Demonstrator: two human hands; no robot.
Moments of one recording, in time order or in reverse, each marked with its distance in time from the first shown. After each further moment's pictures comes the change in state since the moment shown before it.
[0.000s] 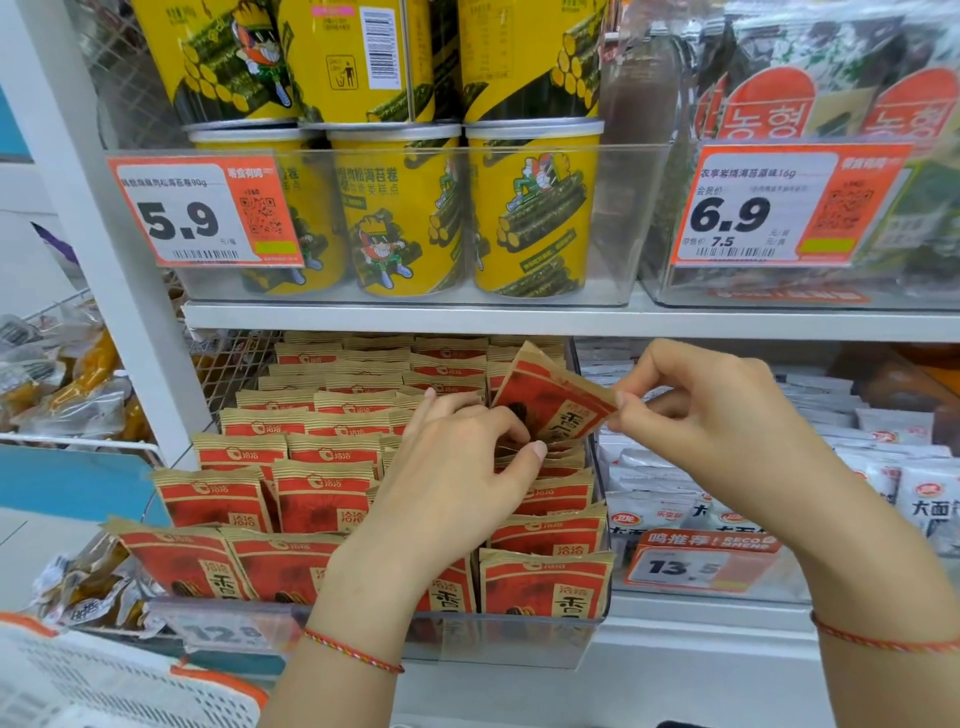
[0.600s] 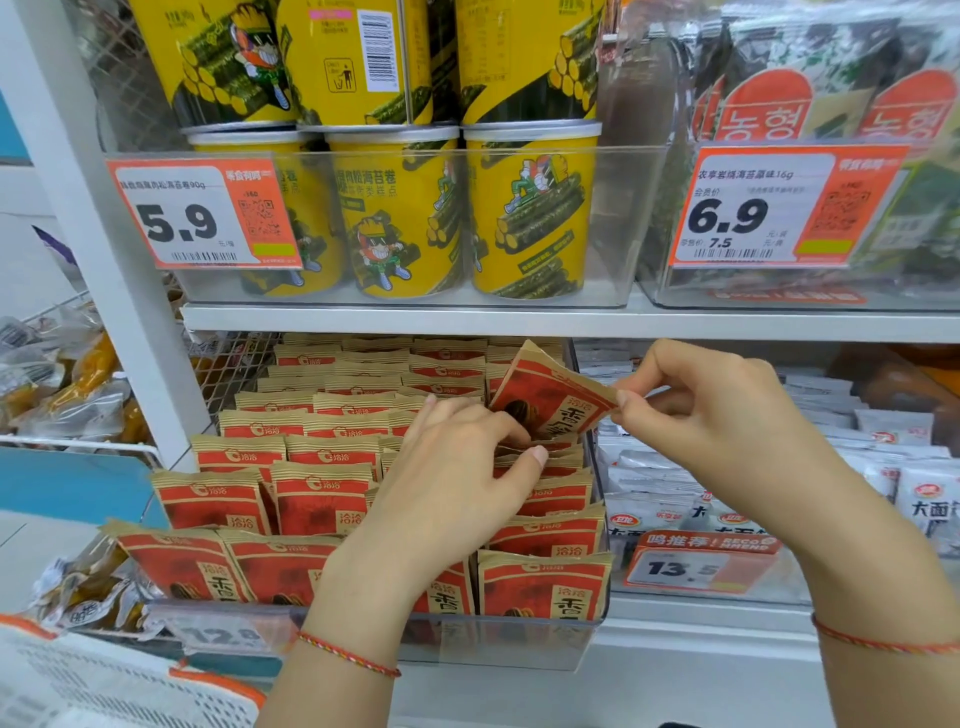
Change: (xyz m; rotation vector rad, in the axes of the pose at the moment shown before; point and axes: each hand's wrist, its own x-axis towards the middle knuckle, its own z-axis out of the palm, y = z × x) left_hand 0.000 0.001 0.000 0.008 -0.046 0.008; right_hand 0.000 -0.001 -0.001 0.016 0.013 0.009
